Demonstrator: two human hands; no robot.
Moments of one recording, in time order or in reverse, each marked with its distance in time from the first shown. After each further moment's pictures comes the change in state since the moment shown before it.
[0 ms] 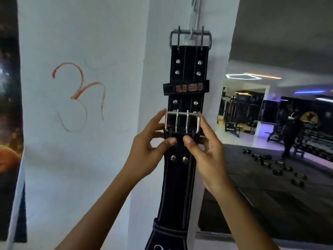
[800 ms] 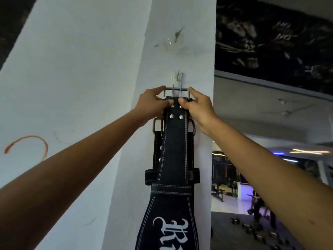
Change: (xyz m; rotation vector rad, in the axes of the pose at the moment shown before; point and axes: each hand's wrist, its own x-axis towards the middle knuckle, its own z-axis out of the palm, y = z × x) left_hand 0.326 0.086 -0.023 -0.071 0.005 0.101; right_hand 0.328 -0.116 0.001 -0.283 0.096 -0.169
